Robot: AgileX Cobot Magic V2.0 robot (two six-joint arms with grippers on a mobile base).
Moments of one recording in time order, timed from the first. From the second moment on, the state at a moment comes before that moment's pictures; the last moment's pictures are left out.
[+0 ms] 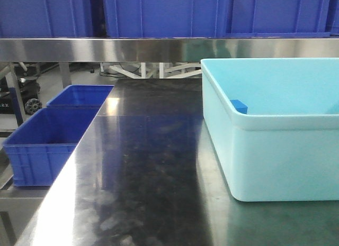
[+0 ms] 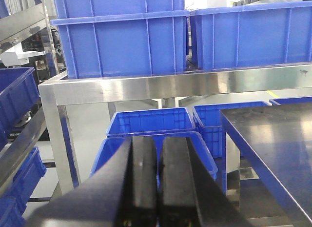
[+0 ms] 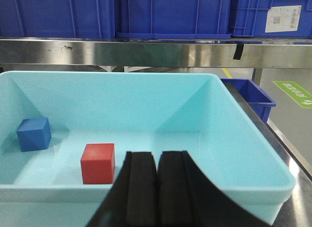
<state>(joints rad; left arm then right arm) -0.06 -0.01 0.01 -0.09 0.00 0.14 -0.01 -0.01 0.03 -0.09 0.08 0.12</state>
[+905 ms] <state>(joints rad) -0.06 -0.01 0.01 -0.09 0.00 0.14 -0.01 -0.01 0.03 -0.09 0.08 0.12</state>
